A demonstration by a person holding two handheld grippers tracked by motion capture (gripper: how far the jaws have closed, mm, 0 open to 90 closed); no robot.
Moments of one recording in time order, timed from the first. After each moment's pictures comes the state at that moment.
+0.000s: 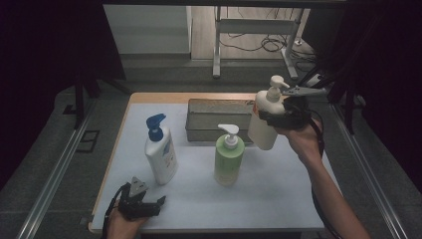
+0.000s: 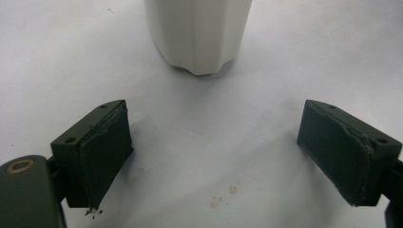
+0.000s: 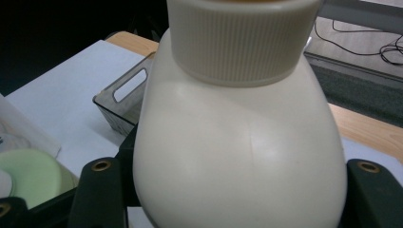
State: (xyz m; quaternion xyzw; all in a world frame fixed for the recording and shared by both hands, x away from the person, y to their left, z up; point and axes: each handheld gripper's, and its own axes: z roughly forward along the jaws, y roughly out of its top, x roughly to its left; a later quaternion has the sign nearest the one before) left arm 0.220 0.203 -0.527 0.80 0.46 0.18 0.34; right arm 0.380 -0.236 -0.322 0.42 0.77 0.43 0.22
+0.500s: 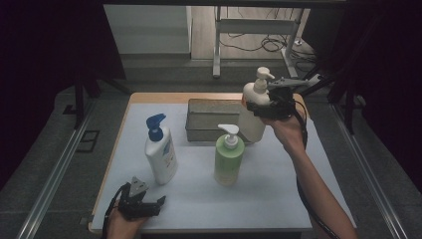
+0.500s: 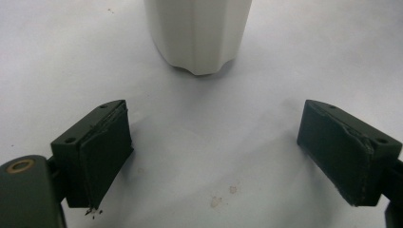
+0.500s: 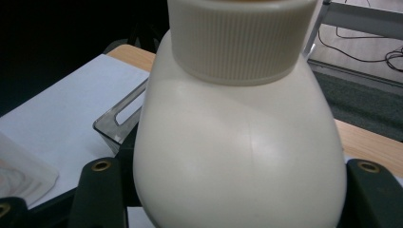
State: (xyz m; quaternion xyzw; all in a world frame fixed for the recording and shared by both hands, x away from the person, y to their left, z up) left arm 0.220 0.203 -0.527 0.80 0.46 0.18 0.34; right arm 0.408 -0.205 -0.323 0.43 0.76 0.44 0.22
